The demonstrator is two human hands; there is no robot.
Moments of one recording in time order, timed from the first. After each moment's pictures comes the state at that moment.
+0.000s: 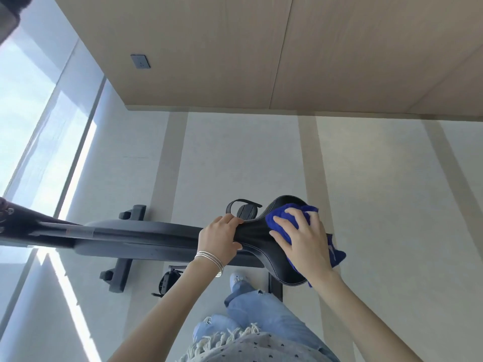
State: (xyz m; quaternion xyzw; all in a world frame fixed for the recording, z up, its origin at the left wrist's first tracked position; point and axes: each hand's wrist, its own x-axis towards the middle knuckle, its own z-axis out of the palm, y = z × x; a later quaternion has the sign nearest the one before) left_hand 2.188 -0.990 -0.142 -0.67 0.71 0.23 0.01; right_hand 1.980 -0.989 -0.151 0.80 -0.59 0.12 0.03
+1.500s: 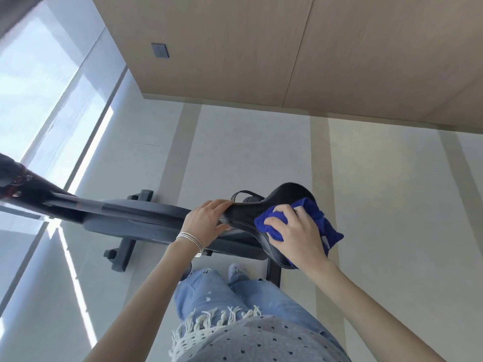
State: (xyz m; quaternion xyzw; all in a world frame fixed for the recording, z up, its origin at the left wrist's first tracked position) left_hand 2.222 -0.967 -0.153 -0.66 0.72 0.21 -0.03; right_hand 1.986 -0.974 -0.137 0.87 -0.48 0.12 -0.03
